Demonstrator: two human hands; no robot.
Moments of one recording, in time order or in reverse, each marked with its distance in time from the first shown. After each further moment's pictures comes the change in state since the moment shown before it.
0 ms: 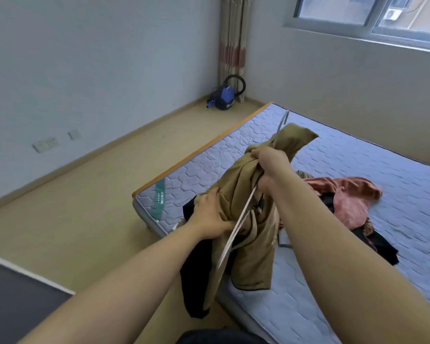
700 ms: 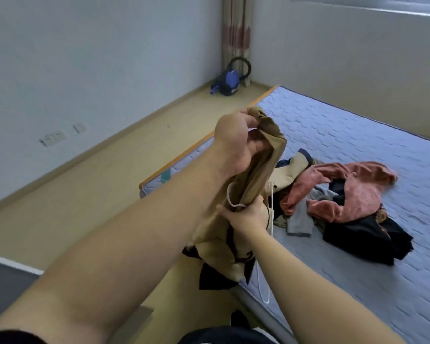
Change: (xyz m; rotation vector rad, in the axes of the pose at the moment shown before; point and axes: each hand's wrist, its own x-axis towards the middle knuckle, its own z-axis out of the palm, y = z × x) left_hand 0.002 0.170 -0.100 -1.409 -0.047 -0.011; right_hand 0.005 0.160 -0.016 -0.665 0.076 -0.166
